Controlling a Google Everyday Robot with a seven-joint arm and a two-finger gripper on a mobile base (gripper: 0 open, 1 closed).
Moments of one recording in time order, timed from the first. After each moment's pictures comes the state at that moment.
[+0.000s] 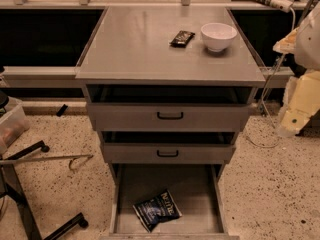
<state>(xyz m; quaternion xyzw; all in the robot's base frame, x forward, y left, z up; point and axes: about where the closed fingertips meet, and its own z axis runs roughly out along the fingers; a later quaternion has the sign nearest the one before) 0.438 -0.217 0.976 -0.60 0.78 -0.03 0.16</state>
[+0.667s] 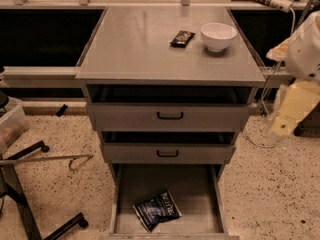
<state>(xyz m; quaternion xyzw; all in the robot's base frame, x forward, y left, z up) 0.447 -0.213 0.956 -0.60 0.78 -0.03 0.17</state>
